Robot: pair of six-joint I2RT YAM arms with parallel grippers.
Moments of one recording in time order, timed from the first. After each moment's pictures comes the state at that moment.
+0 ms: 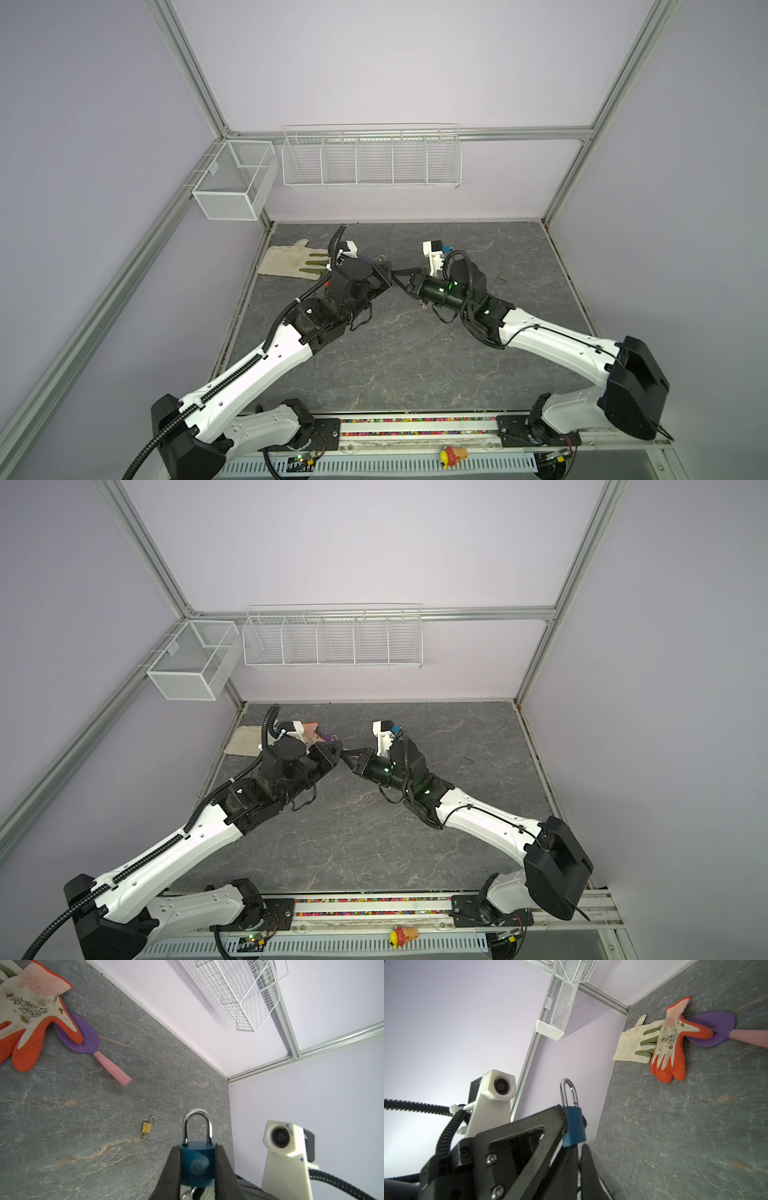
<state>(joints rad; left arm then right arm) -0.83 1.12 1.08 -0.33 -0.26 -1.10 0.85 1.41 0.99 0.34 -0.24 1.15</state>
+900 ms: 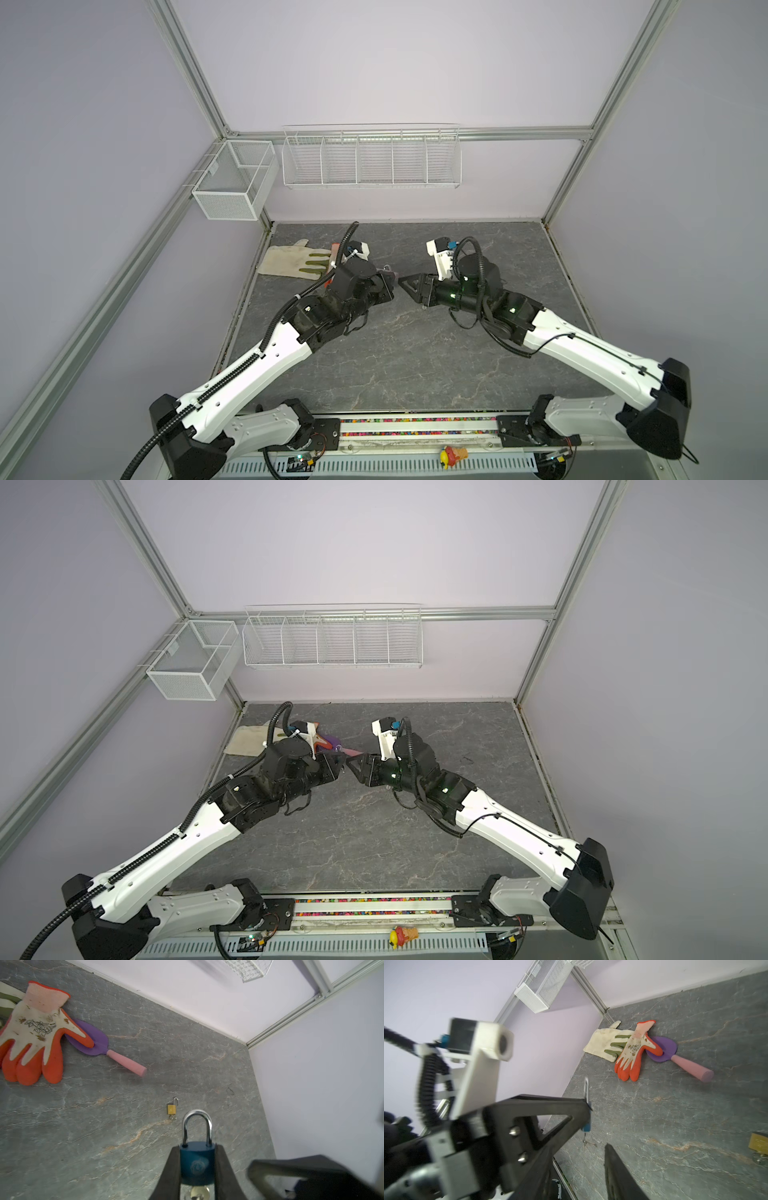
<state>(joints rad) -0.83 1.12 1.12 -0.53 -0.20 -0.80 0.87 1.25 1.13 -0.17 -0.17 0.72</state>
